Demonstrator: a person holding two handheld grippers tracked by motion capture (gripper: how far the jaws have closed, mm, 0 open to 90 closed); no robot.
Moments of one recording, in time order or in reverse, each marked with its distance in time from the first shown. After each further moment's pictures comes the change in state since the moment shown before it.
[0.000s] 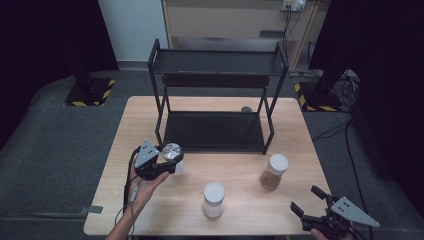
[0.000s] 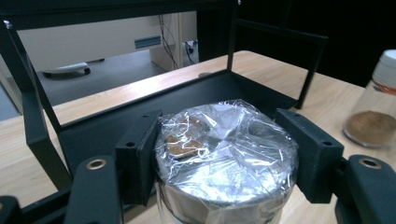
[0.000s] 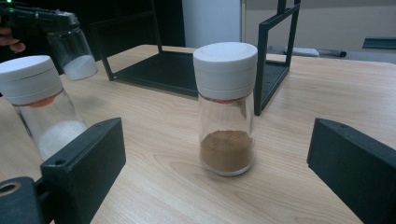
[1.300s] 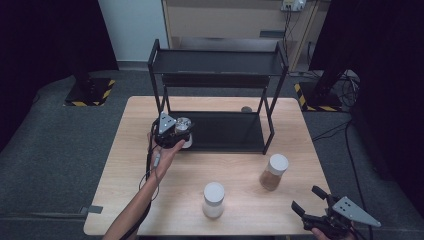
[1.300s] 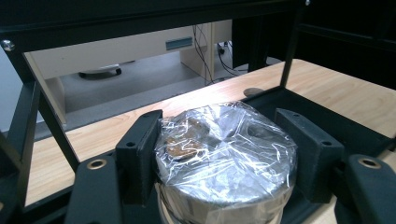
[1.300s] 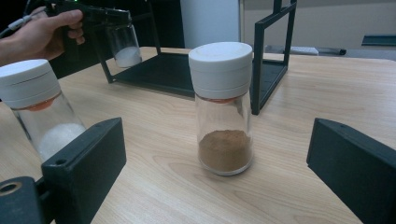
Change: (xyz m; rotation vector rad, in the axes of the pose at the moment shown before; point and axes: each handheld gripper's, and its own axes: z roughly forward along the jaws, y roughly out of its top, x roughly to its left) left arm 0.019 0.019 0.098 0.009 0.132 -0.002; right arm -0.003 -0.002 -0.001 -0.005 -0.003 0.022
